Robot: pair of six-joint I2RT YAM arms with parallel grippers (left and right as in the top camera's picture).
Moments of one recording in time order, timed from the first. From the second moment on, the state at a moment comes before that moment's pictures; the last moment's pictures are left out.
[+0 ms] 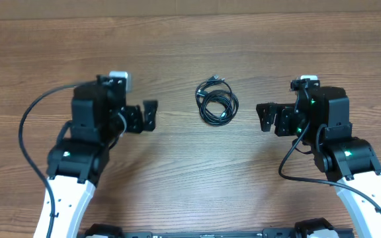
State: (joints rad) left arm -0.19 1.09 0.98 -0.52 0.17 -0.16; right arm 0.16 1.06 0.94 -0.65 -0.15 0.20
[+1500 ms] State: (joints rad) left arm -0.55 2.09 1.56 -0.66 0.06 -0.26; right arm 0.11 1.06 0.94 -0.86 0.20 0.53
